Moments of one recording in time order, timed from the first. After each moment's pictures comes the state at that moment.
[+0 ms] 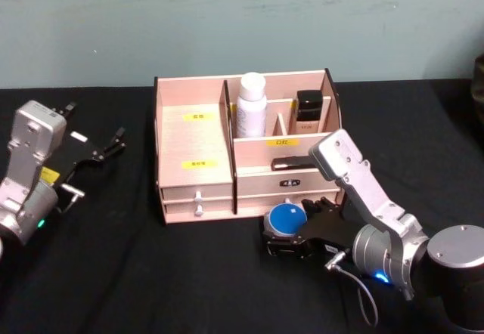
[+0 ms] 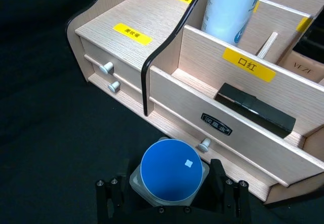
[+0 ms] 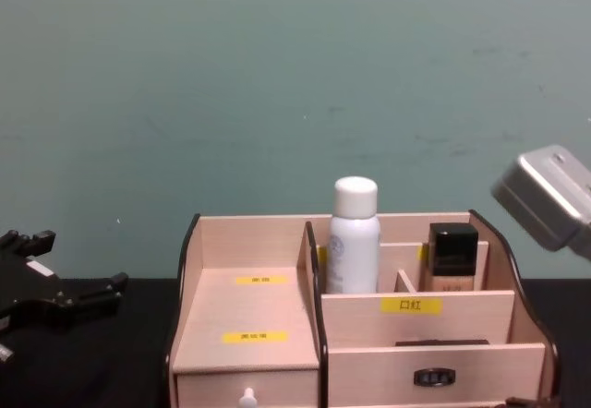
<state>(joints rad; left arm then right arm) -0.20 0.60 0.45 -1.41 -0.25 -0.12 0.03 0.03 0.41 -0.42 -1.83 0.18 0.66 0.27</state>
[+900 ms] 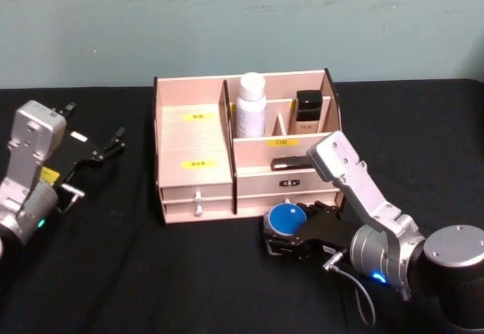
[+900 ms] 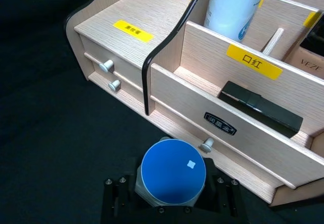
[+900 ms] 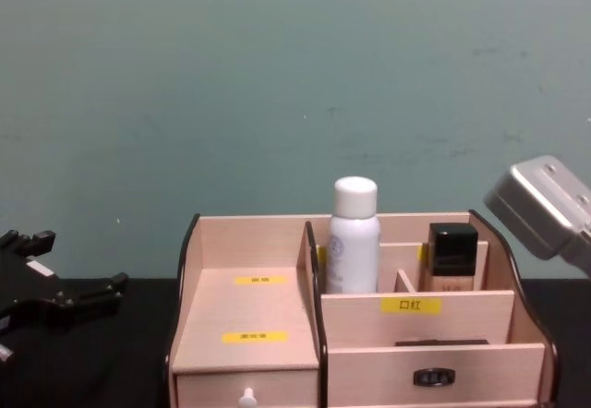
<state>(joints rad) -0.20 0.60 0.45 -1.41 -0.25 -0.12 0.03 0.04 0.39 -0.41 -1.80 0.16 0.66 0.29</state>
